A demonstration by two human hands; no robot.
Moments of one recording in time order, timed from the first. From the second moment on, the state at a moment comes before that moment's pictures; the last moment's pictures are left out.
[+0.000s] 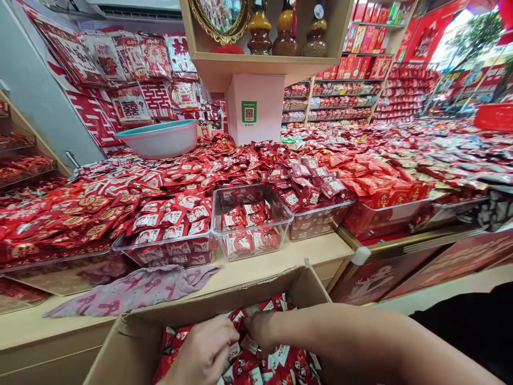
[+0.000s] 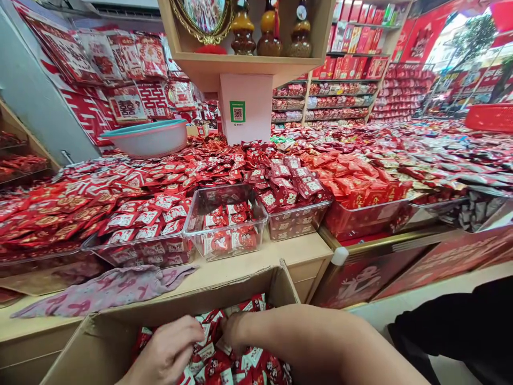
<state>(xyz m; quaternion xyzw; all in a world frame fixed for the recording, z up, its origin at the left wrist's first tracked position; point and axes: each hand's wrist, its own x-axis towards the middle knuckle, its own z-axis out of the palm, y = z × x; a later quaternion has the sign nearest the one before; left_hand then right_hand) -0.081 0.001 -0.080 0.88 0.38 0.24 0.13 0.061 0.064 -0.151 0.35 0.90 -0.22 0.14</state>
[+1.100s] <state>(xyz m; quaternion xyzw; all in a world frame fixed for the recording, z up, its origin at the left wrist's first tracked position) -0.053 0.002 -0.036 0.49 0.56 0.50 0.44 0.081 0.047 -0.051 0.44 0.59 -0.60 -0.33</state>
